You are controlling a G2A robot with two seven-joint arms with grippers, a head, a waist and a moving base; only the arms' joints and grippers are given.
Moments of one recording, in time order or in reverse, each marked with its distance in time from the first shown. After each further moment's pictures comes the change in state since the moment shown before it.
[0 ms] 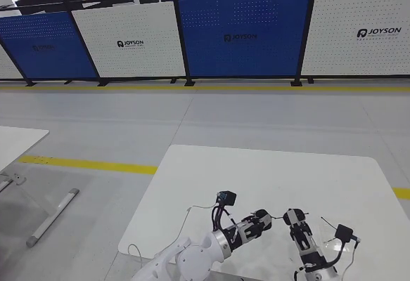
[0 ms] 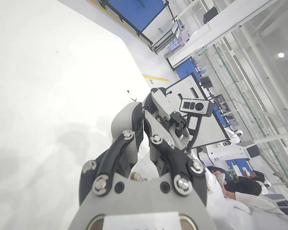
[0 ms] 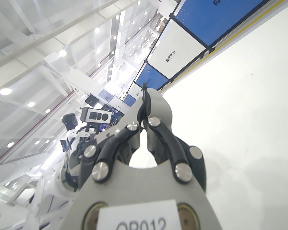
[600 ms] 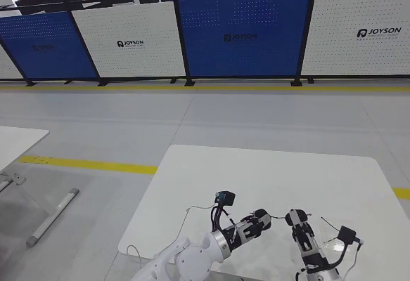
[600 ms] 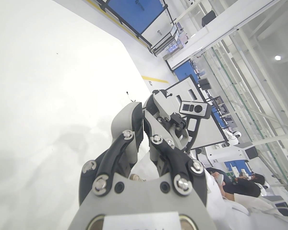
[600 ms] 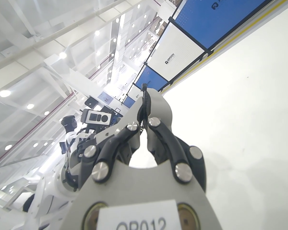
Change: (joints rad) left arm 0.010 0.001 -0.005 -0.008 0.001 -0.002 0.002; right arm -0.012 0.006 0.004 -0.010 0.001 0.000 -0.011
